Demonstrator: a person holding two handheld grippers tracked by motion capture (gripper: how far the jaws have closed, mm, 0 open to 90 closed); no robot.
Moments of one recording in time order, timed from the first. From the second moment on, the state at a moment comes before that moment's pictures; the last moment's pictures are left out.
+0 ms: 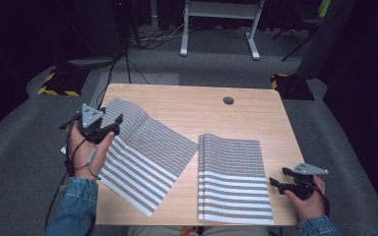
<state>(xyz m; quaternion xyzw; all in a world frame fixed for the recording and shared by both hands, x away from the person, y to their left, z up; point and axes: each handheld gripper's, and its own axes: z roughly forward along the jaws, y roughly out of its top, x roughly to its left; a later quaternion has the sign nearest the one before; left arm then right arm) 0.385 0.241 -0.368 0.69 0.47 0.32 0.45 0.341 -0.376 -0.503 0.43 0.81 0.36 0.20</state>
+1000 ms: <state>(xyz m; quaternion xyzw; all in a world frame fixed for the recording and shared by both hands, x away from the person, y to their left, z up) 0.416 0.067 -0.498 0.83 0.41 0.15 0.34 0.341 -0.376 -0.503 0.42 0.81 0.36 0.20</state>
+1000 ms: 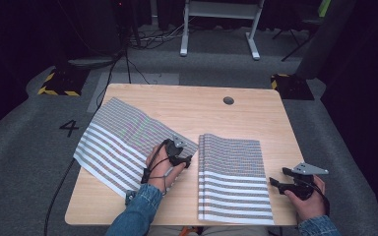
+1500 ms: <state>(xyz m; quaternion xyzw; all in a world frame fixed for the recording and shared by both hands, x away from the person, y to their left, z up) 0.418 0.072 -0.499 0.83 0.41 0.15 0.35 0.341 -0.376 -0.503 0.43 0.81 0.36 0.20</state>
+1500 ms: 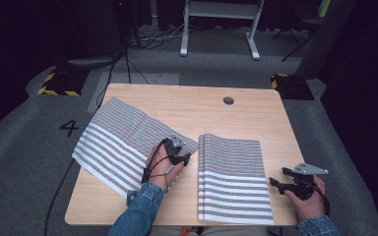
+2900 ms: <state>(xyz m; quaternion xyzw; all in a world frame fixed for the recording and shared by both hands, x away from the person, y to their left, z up) 0.314 0.095 -0.411 0.88 0.20 0.14 0.42 0.341 -0.376 -0.503 0.43 0.81 0.36 0.20</state>
